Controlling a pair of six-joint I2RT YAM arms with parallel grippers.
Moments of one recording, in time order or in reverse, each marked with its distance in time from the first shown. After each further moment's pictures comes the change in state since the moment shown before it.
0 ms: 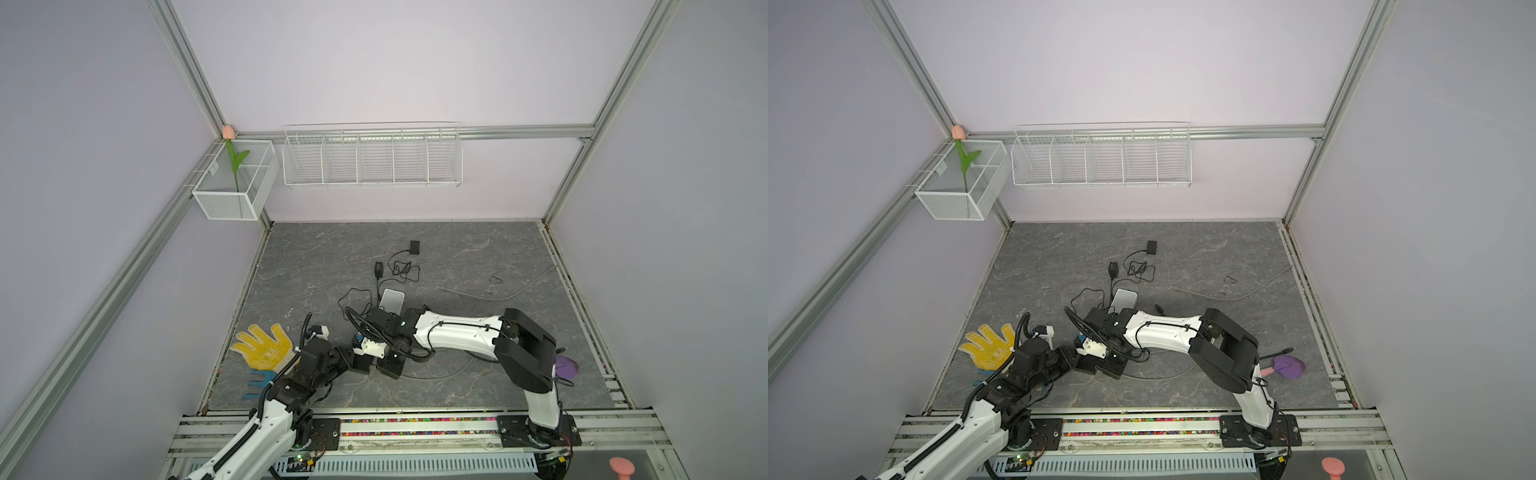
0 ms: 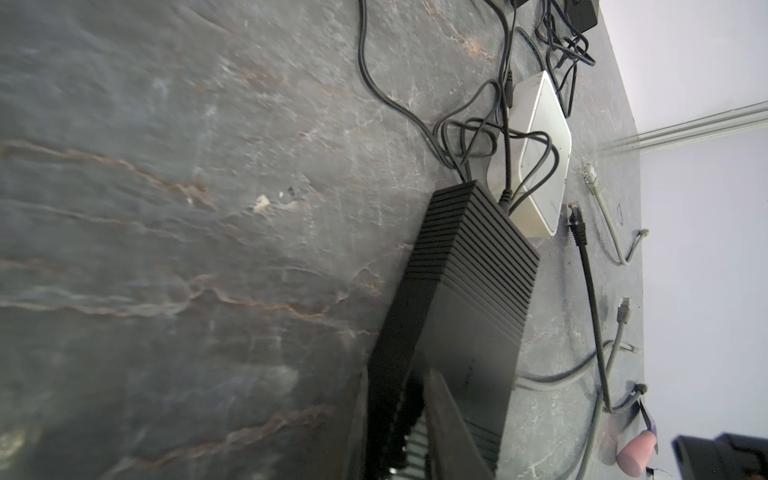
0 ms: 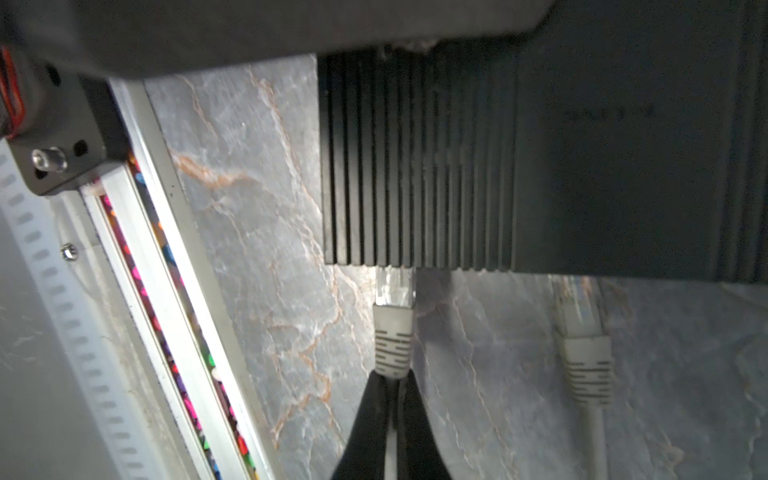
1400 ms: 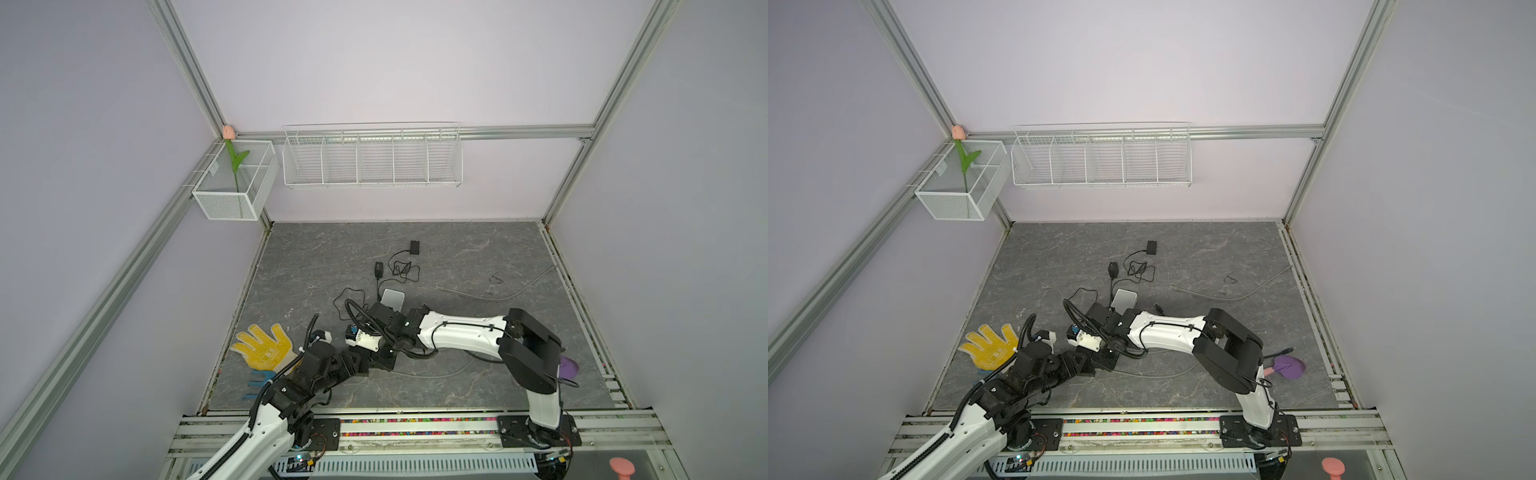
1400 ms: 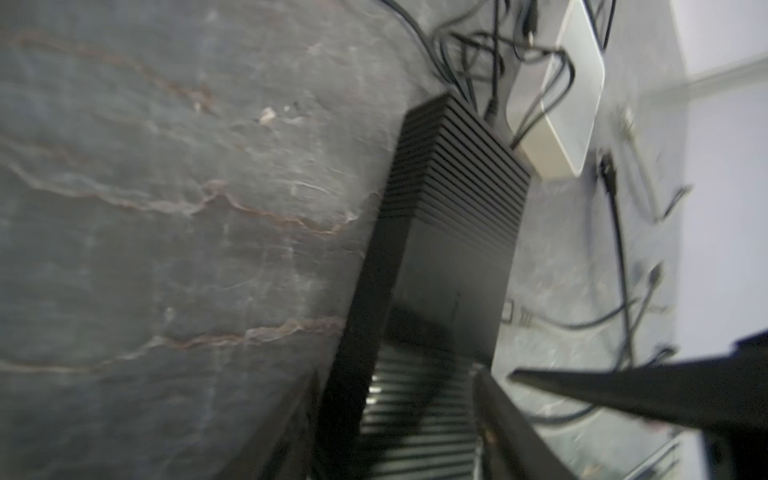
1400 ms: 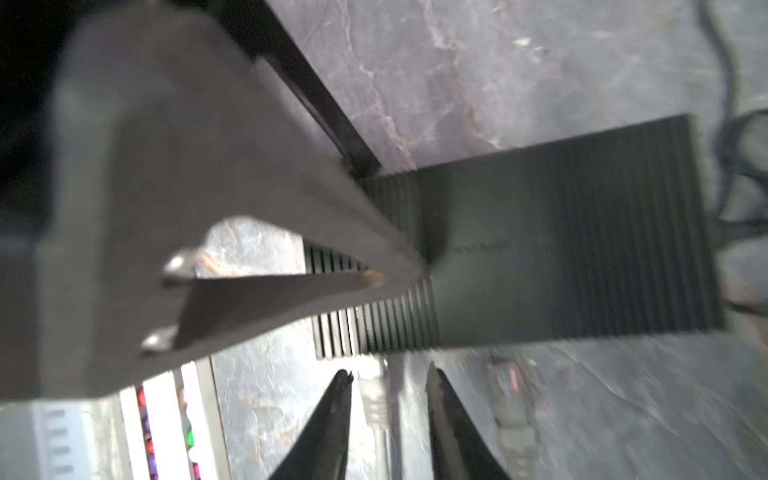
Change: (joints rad) left arm -0.085 -0.092 0.087 -0.281 -0.038 -0.001; right arm -0.014 -0.058 -0.088 0.248 0.032 -0.027
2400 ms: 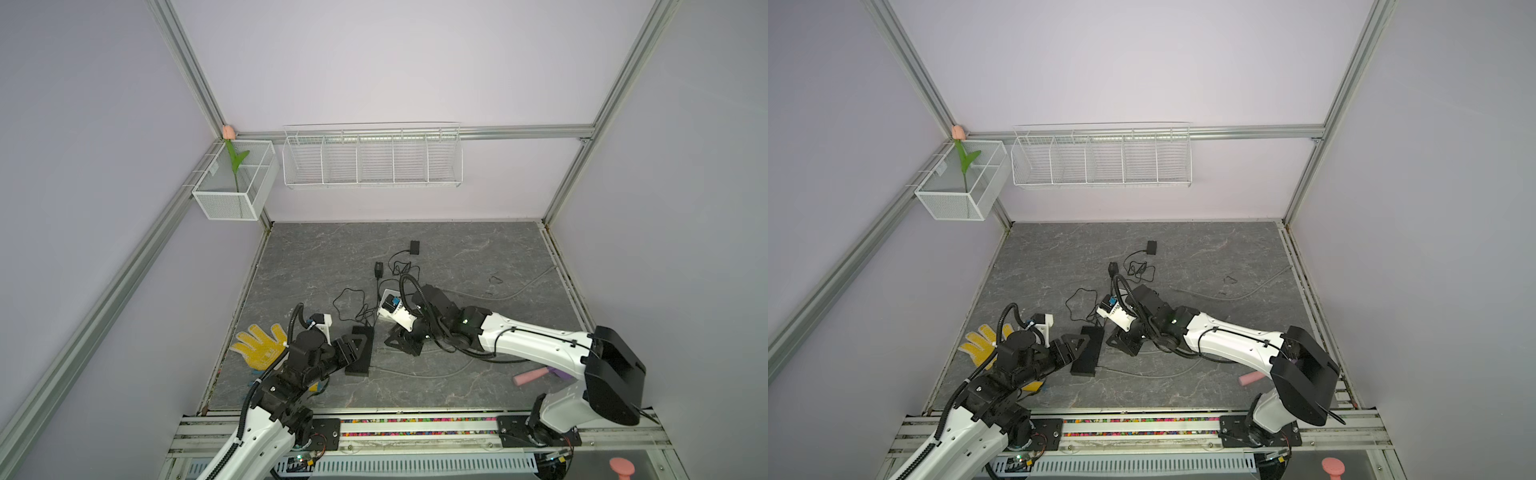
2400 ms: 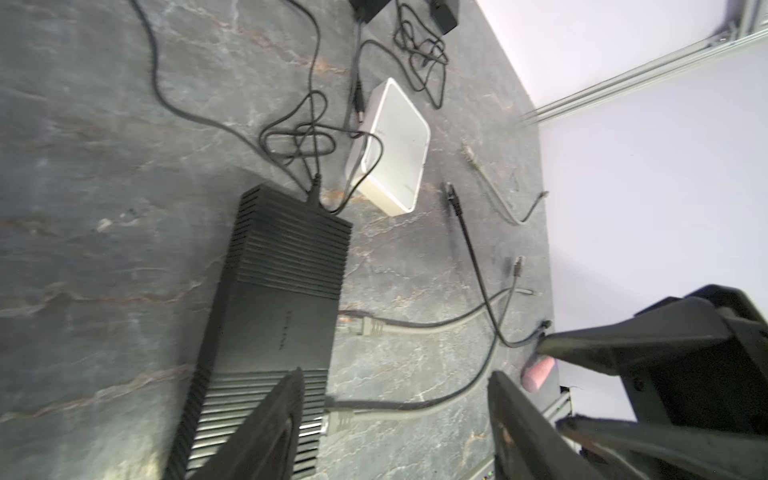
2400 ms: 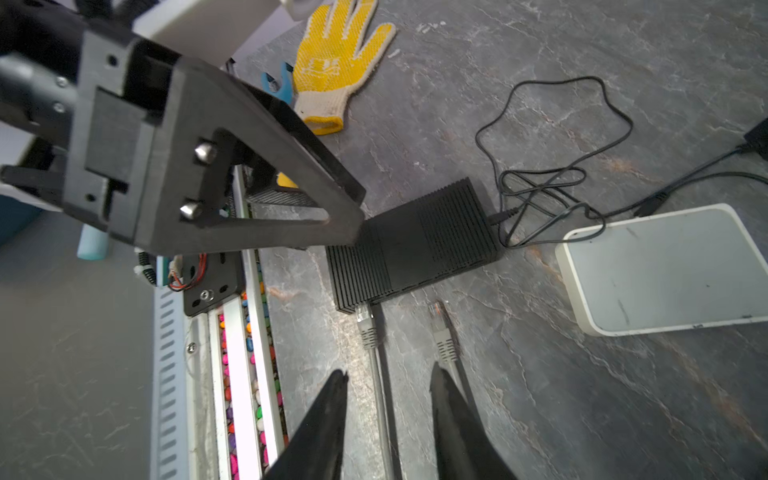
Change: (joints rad) left arm 0.075 -0.054 0.130 0.075 0.167 0.043; right arm -0.134 -0.426 -0.326 0.270 -0.124 0.163
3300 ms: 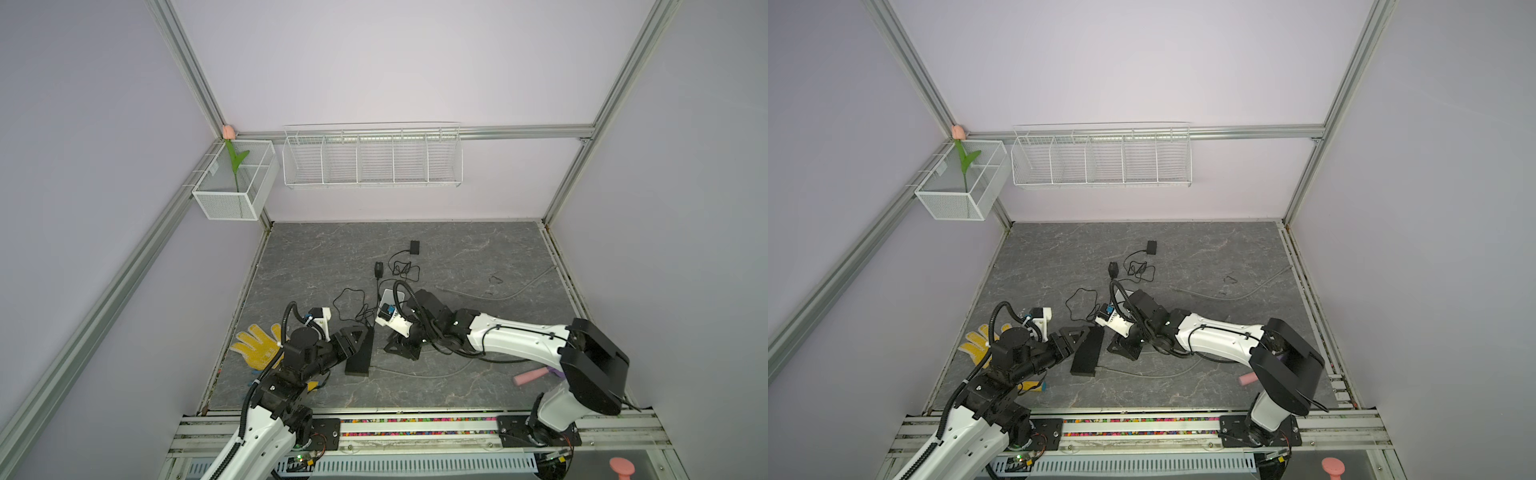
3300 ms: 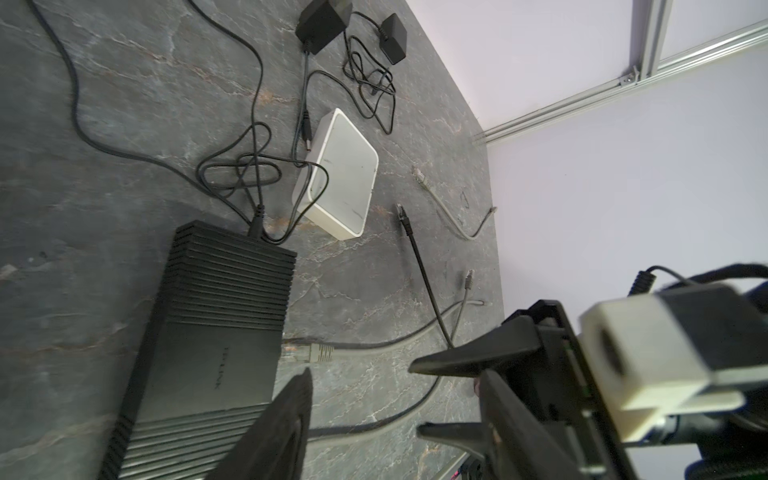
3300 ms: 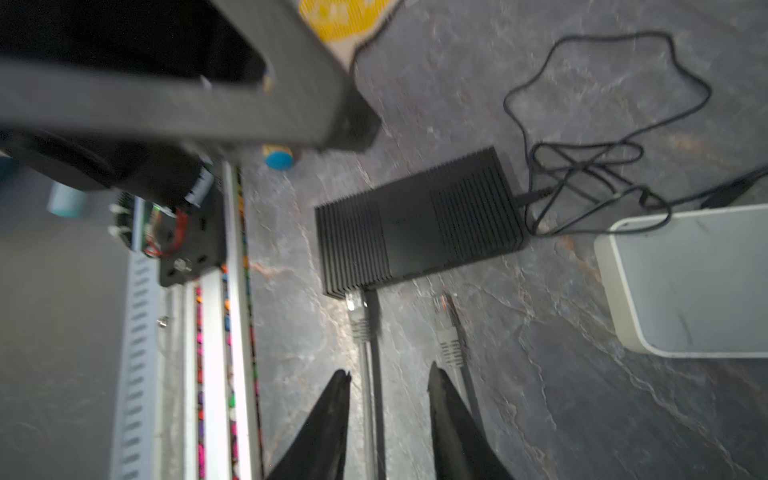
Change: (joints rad) left arm 0.063 0.037 -0.001 0.111 0.071 -0.029; right arm -0.002 0.143 -0.008 0.005 0.006 -0.121
